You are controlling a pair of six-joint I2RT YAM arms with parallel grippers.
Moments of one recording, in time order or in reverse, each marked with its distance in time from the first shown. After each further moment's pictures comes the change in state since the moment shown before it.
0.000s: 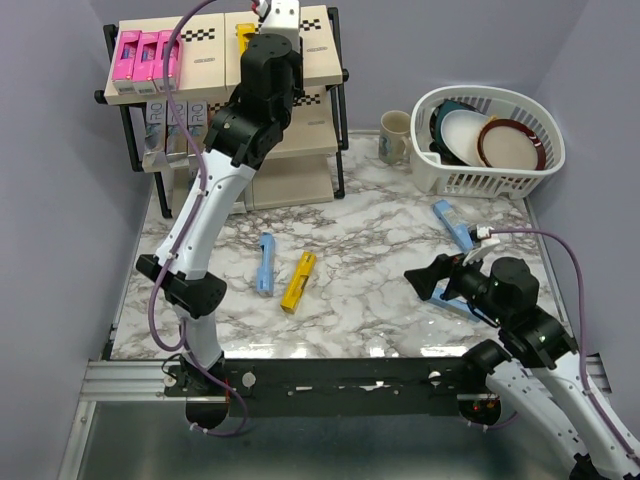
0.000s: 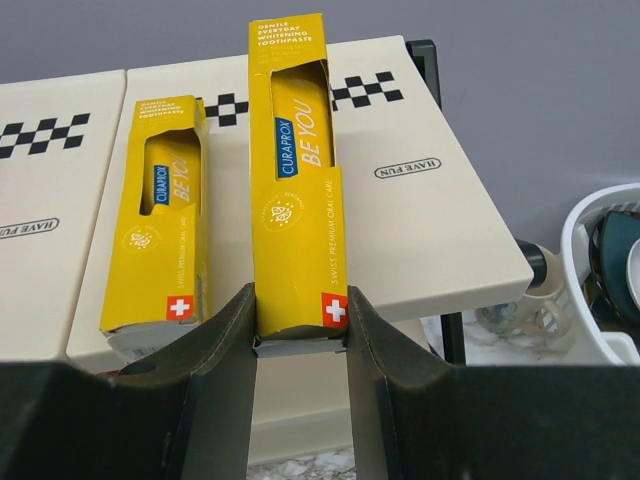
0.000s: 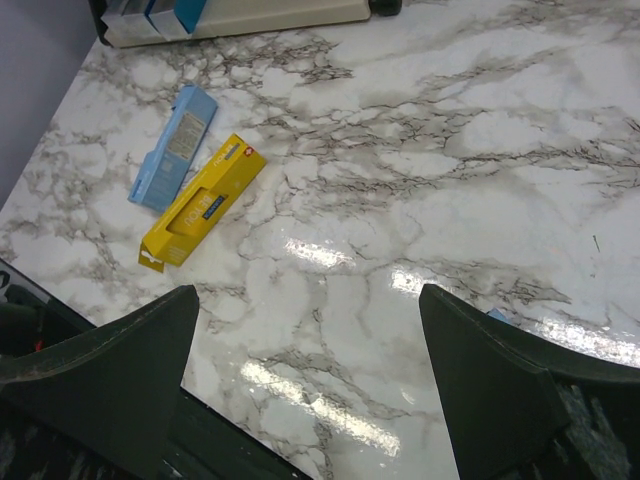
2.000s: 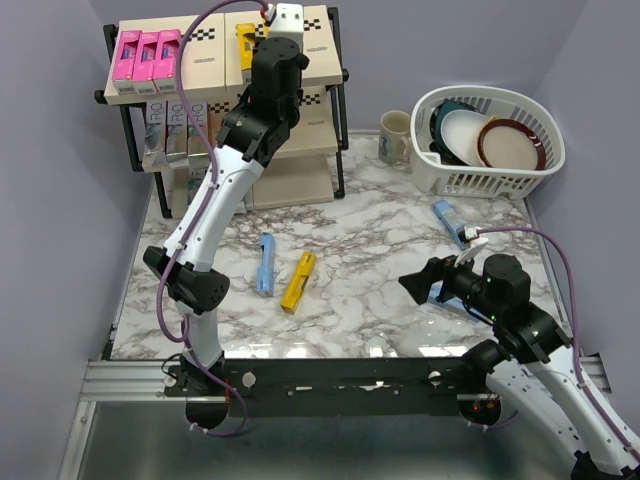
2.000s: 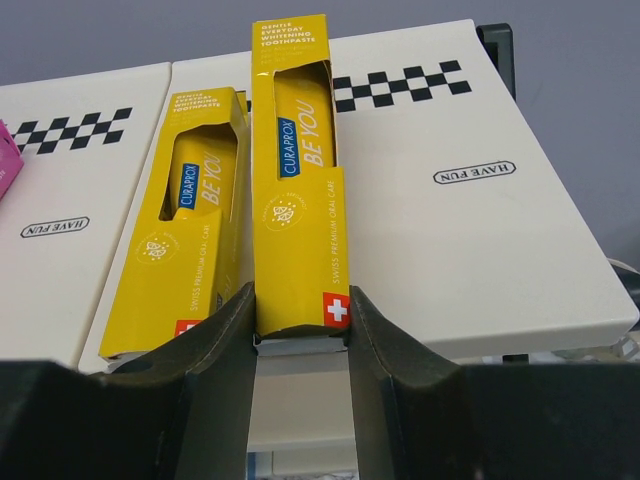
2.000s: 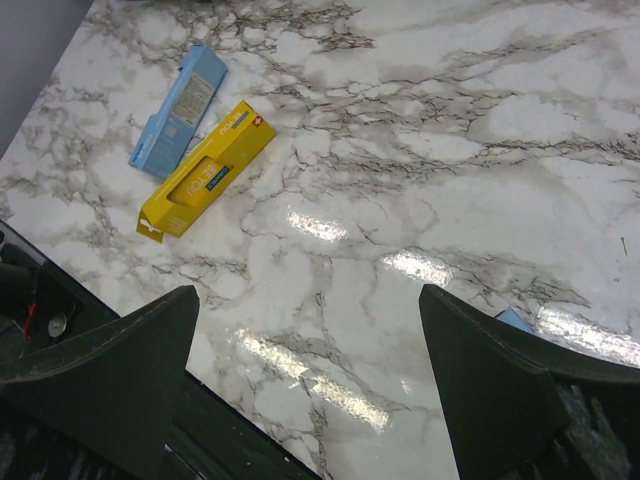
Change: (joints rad) left arm 0.020 0.044 -0.046 0.091 -0.103 0.065; right arm 0.000 0.045 -0.028 0.019 -0.075 -0.050
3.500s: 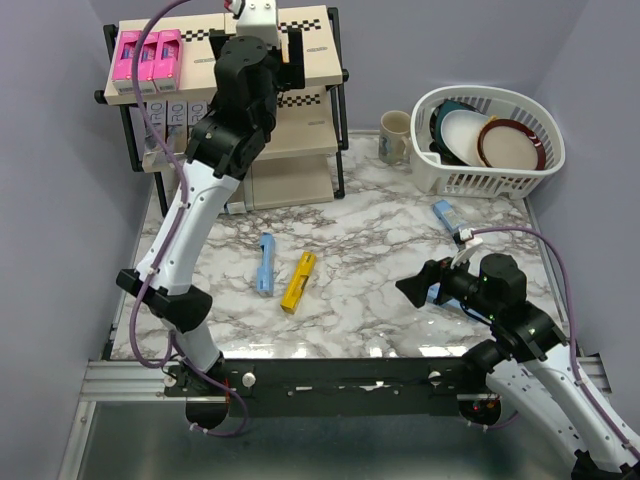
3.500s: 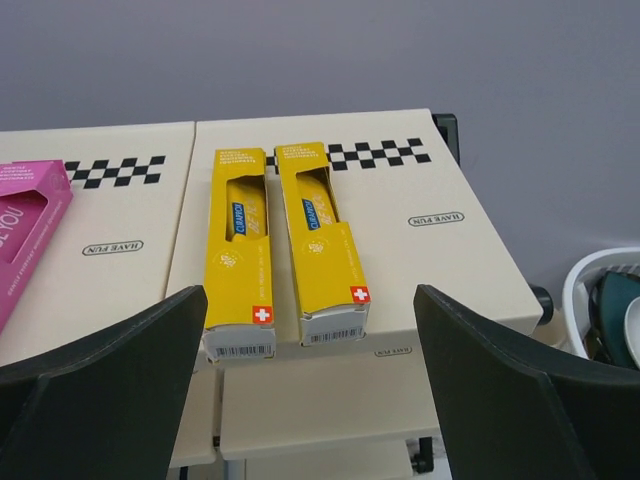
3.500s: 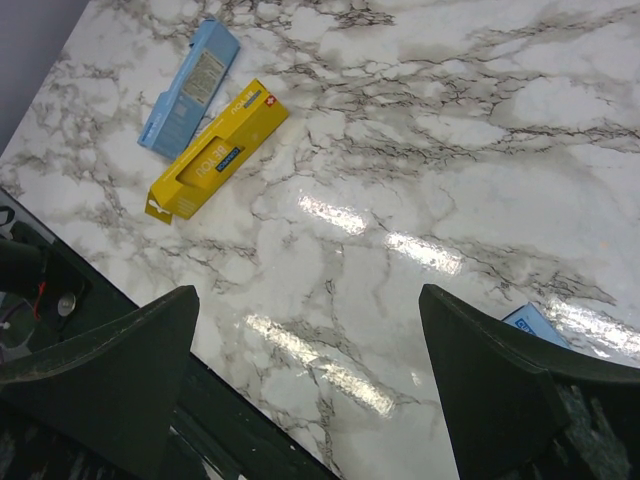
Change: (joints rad) left arm 0.002 -0.176 -0.092 0.070 0.073 -0.039; right arm 0.000 0.012 -0.016 0.005 -0.050 -0.001
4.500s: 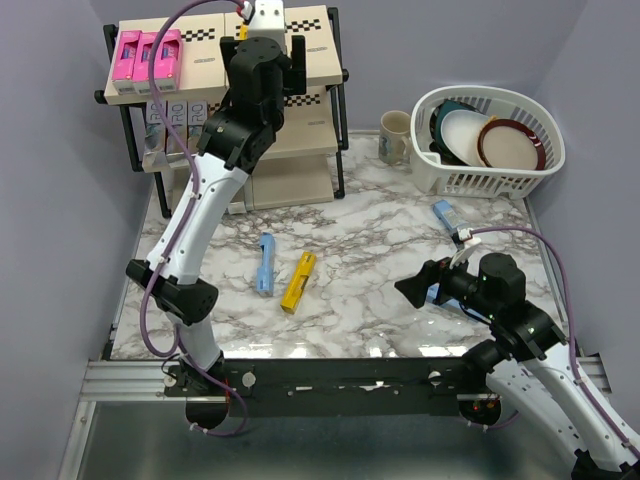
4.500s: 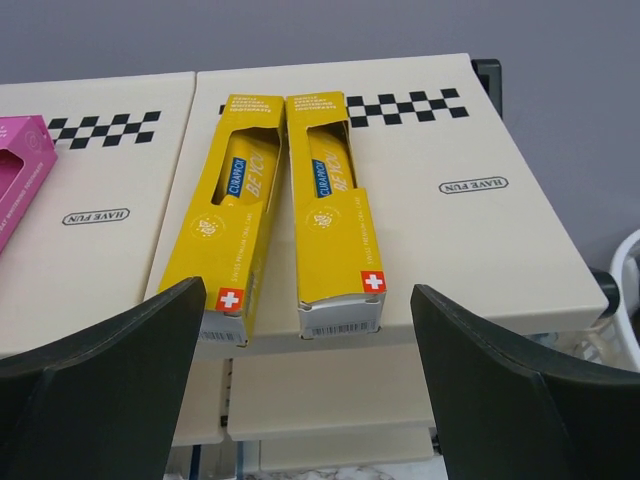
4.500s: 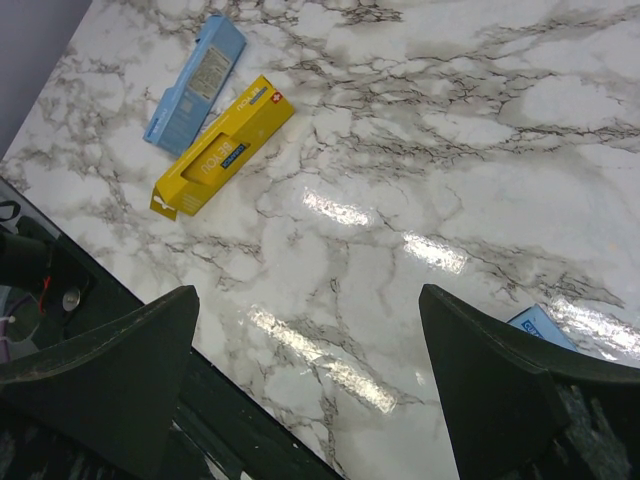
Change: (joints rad) left arm 0.011 0.082 0.021 -0.065 -0.060 -0.011; right arm 0.000 0.007 0.000 0.003 -0.017 -0.001
